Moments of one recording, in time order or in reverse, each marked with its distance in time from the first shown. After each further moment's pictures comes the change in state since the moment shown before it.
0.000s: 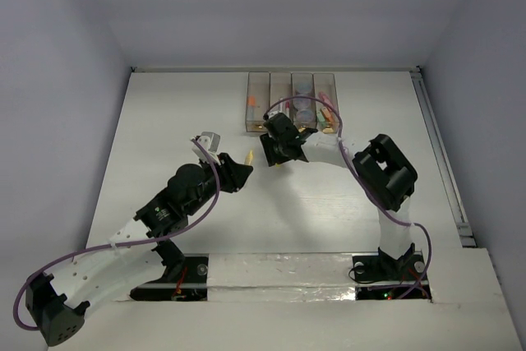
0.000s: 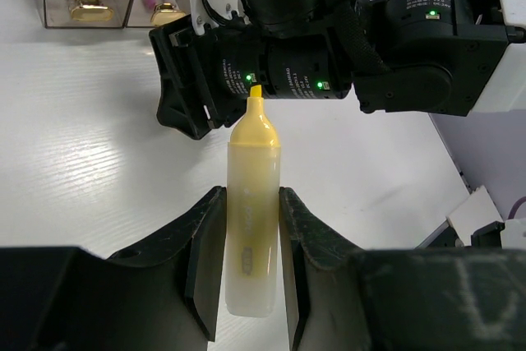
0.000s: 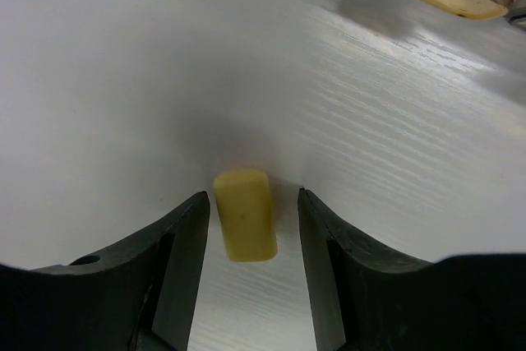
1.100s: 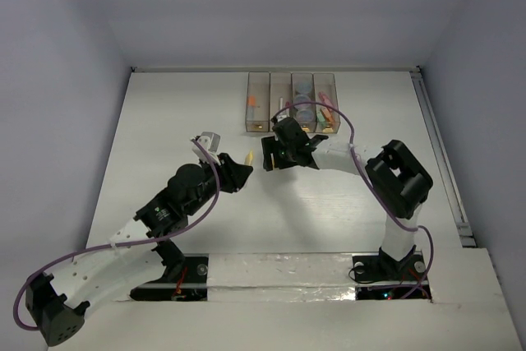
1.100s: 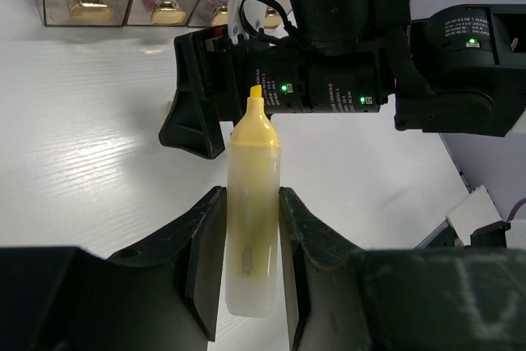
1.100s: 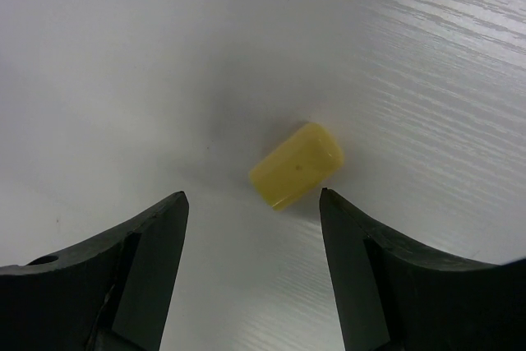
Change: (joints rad) left arm 0.000 -0.001 0.000 -0.003 0.001 -0.003; right arm 0.000 -0.119 -0.152 0.099 -0.115 0.137
